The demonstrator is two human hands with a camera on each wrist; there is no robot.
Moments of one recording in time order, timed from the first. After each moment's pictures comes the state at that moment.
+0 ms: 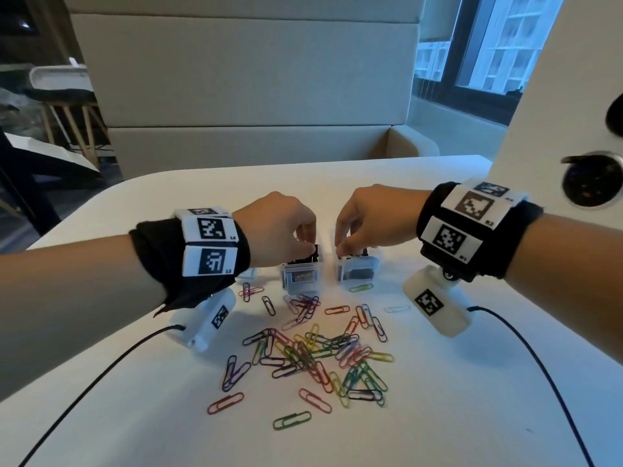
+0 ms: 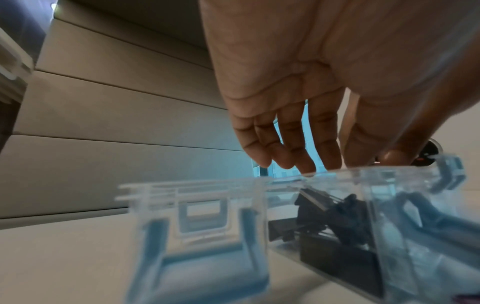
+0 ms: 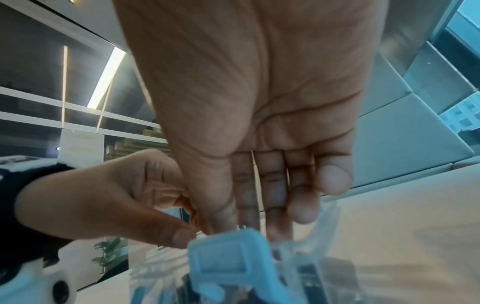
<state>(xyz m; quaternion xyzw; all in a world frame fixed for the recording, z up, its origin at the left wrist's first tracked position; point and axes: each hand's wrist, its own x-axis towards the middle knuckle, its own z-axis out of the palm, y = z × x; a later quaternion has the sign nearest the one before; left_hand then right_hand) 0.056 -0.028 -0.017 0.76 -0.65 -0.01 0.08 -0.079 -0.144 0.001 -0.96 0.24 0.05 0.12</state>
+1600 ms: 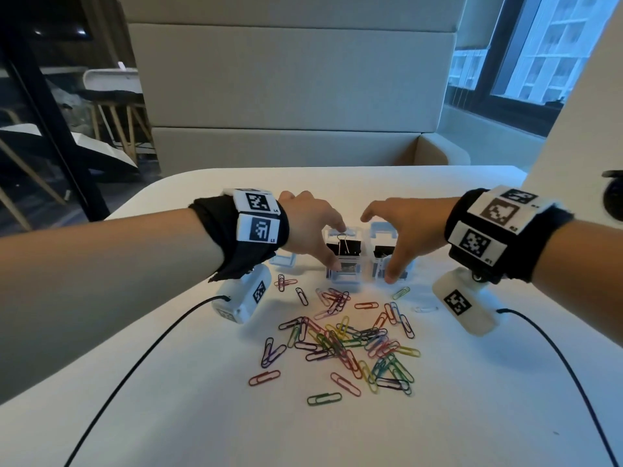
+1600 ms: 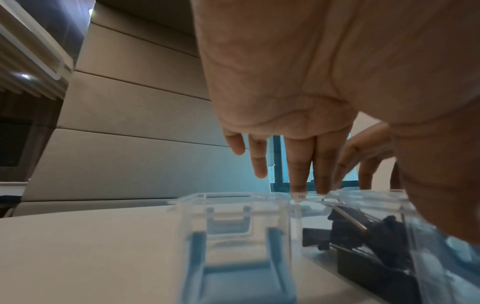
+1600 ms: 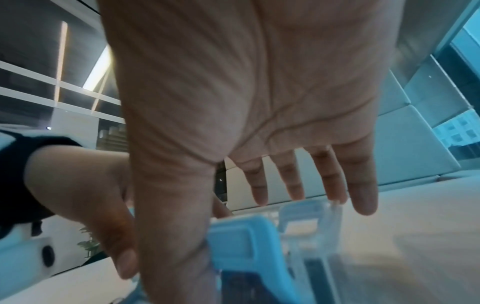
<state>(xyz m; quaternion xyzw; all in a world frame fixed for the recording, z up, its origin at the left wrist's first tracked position) 0.056 -0.022 -0.005 0.79 -0.61 -0.05 -0.05 -0.077 -0.138 0.002 -0.94 0.30 0.14 0.04</state>
